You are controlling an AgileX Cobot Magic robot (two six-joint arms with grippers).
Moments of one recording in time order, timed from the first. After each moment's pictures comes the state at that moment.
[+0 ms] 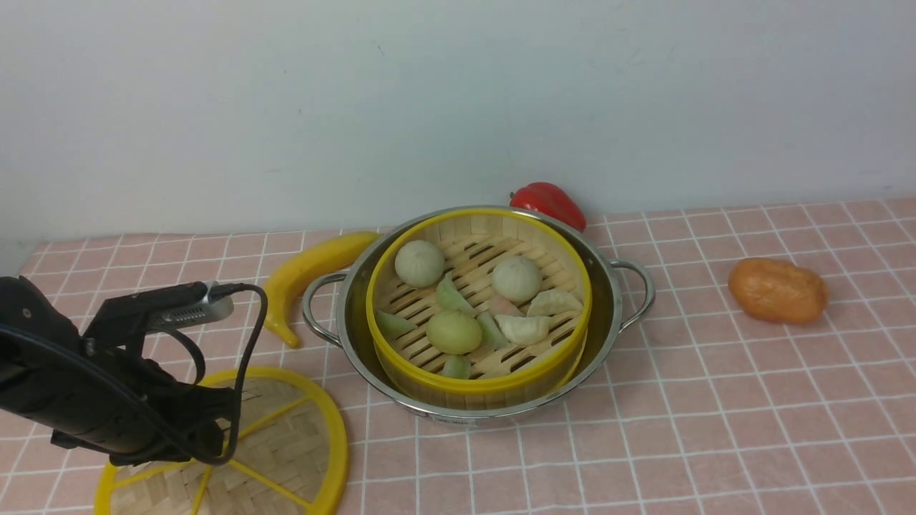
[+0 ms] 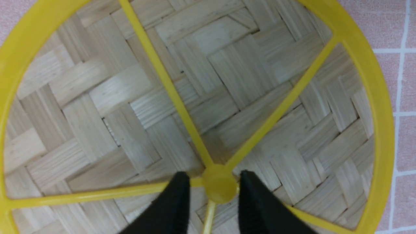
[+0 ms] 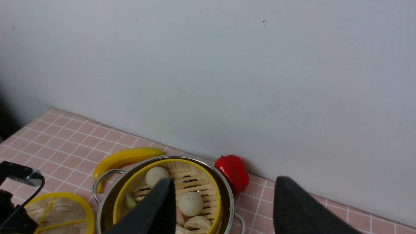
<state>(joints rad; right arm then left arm) 0.42 1.07 -1.78 0.02 1.24 0.12 0.10 1.57 -0.78 -0.36 0.63 0.28</state>
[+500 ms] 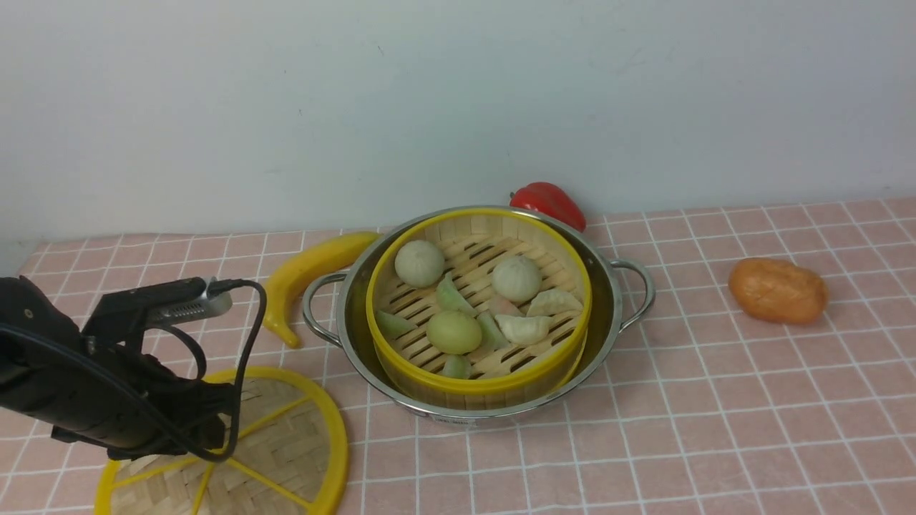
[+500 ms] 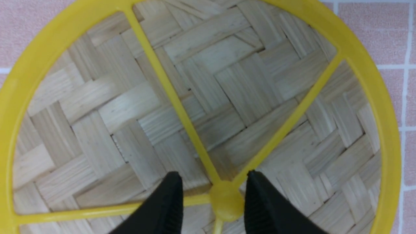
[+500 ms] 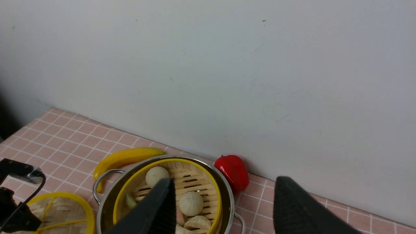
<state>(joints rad) 0.42 1.07 -1.77 0.02 1.24 0.12 0.10 1.59 -0.78 -0.36 0.59 0.29</state>
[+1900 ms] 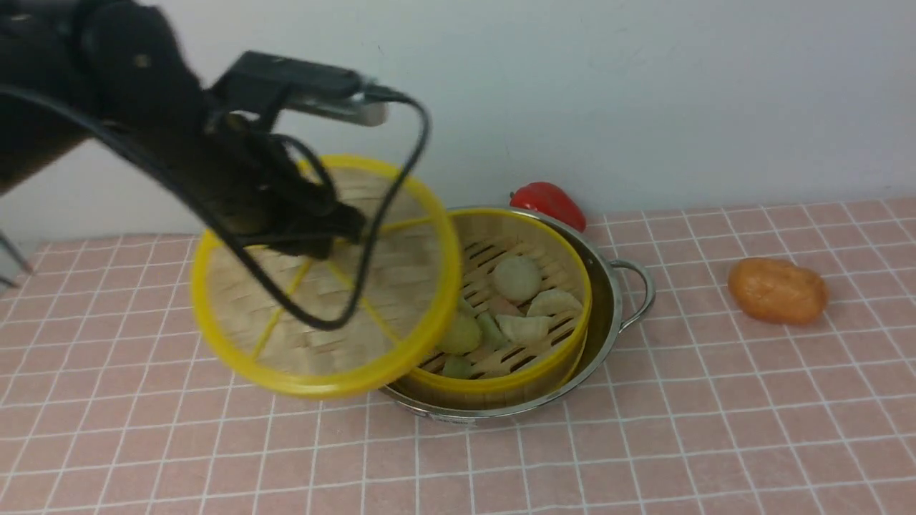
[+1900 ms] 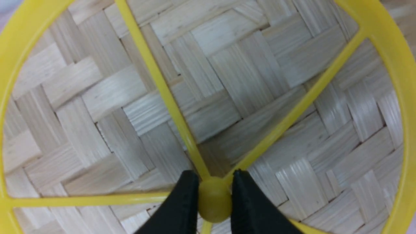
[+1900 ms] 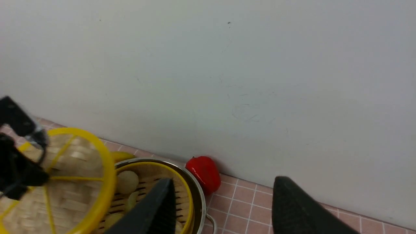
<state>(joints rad) 0.42 1.07 -1.77 -0.07 1.24 0.16 -0.37 1.67 -1.48 0.00 0.97 0.08</state>
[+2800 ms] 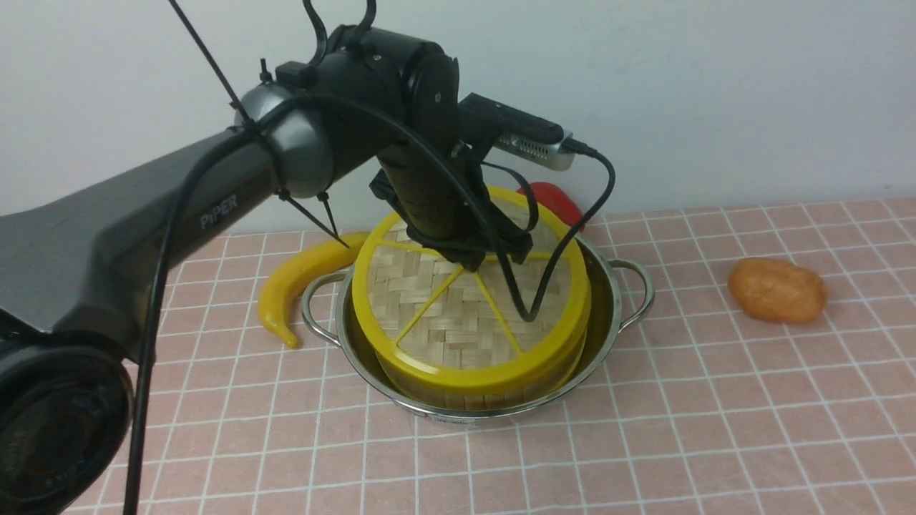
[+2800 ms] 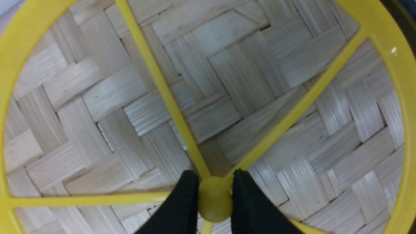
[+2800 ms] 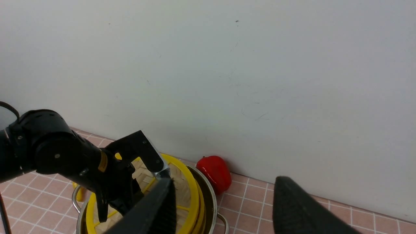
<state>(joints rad) 0.42 1.07 -1.77 -0.05 1.24 0.17 -0.51 2.09 -1.85 0.04 1.05 0.07</state>
